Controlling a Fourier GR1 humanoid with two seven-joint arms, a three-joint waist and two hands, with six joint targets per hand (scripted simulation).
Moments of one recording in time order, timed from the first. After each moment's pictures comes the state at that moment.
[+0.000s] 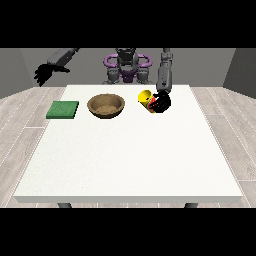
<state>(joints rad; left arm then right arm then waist) -0.60 0.18 0.17 -0.71 -0.26 0.50 -0.68 -0.36 -0.41 -0.34 -1.12 -0.28 0.38 -0.37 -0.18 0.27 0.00</state>
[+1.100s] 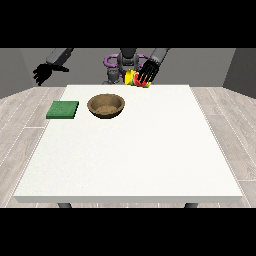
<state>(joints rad) -0.68 0.02 -0.31 -0.82 -0.91 0.55 0.03 -0.26 -0.49 -0.42 -0.71 -0.22 0.39 -0.52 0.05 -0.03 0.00</state>
